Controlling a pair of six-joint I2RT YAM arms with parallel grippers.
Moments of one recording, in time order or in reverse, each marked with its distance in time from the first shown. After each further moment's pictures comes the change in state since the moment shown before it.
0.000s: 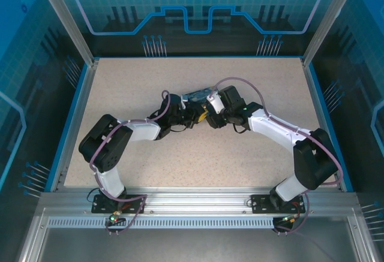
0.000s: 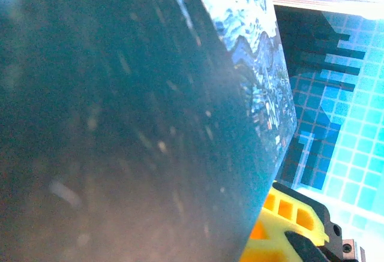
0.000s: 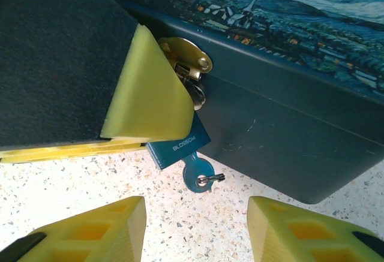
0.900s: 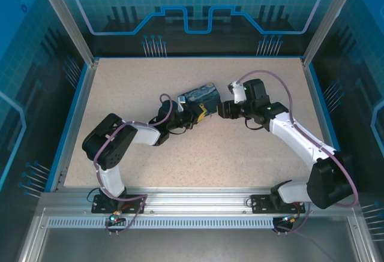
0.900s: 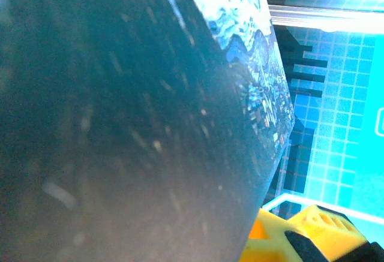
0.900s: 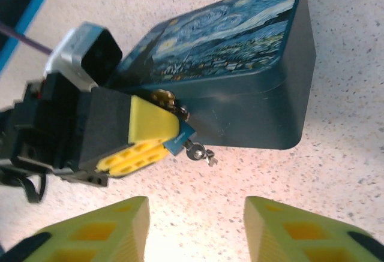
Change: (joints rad) left arm -0.003 0.039 -0.097 0.269 -0.063 -0.024; right arm -0.165 -0.203 -0.046 -0.002 -0.246 0.291
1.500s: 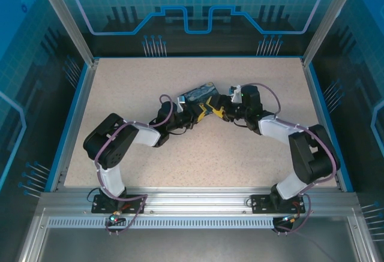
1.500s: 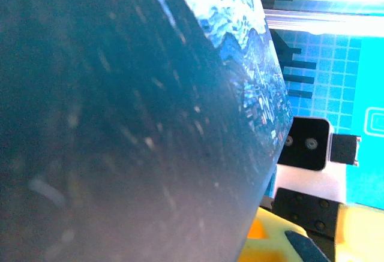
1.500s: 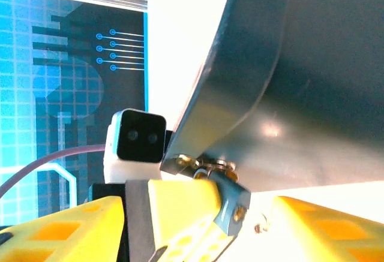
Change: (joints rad) left arm -0.003 0.012 -0.023 0.077 -0.022 -0.007; right arm -0.064 0.209 -0.208 0.679 -0.316 0.832
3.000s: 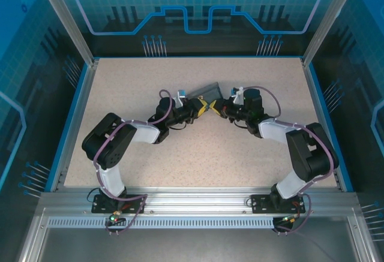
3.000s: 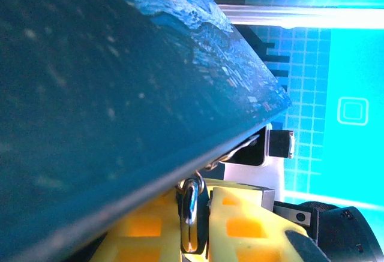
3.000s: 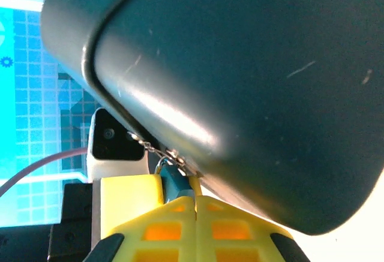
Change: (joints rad) left arm 0.014 -0.012 0.042 0.026 0.036 0.003; right arm -0.003 0.067 -0.056 0.224 -0.005 0.137
